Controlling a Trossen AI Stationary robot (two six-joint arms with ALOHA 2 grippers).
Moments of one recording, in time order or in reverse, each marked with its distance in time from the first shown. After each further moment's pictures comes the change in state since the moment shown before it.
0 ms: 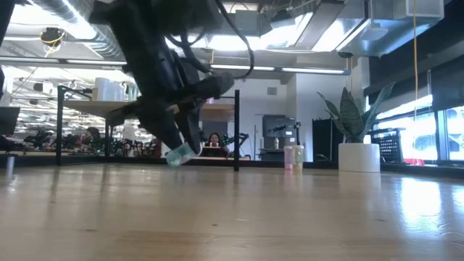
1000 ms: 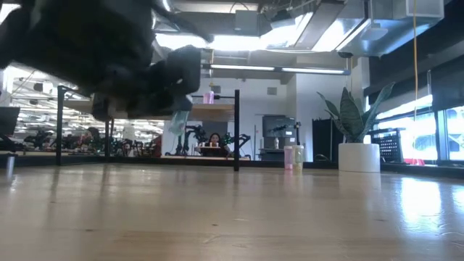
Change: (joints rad) left arm -0.243 0.076 -0.186 0.306 -0.904 0.036; right arm 0.000 -0.001 0.000 0.007 0.000 0.000
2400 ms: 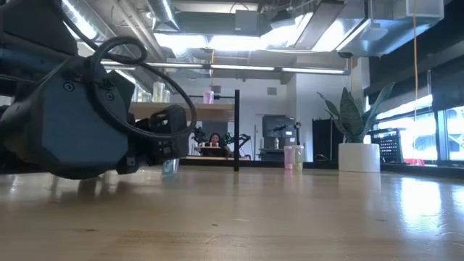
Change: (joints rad) left arm -0.033 0.313 -0.024 0.207 -0.166 -0.158; right arm 0.000 0.000 0.000 0.016 -0.010 0.000
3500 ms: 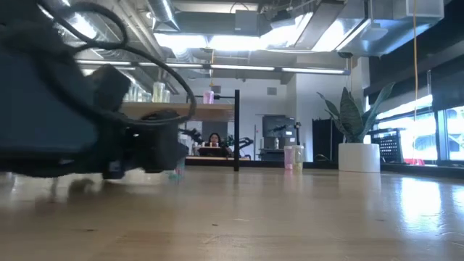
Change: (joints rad) left arm -0.070 -0.002 0.031 0.012 0.054 0.132; right arm 0.000 0.000 0.000 0.000 0.000 0.000
